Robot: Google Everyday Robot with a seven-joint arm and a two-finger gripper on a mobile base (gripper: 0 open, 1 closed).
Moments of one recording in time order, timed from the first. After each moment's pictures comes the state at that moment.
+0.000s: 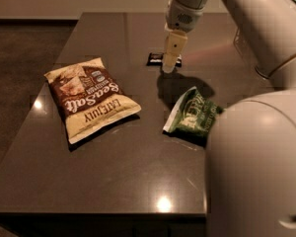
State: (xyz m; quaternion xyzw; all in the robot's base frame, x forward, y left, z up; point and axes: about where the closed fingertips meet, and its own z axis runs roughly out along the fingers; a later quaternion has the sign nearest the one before) arm 0.683 -0.079 0.916 -0.66 0.73 0.04 0.16
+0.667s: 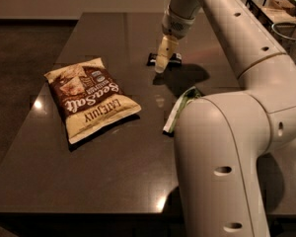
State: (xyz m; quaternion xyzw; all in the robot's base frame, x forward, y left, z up) arm 0.737 -0.073 0.873 -0.61 0.77 0.07 0.17
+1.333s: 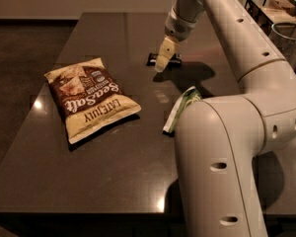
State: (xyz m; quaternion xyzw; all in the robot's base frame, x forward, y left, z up) arm 0.750 -0.077 0.866 -0.59 0.78 0.09 0.19
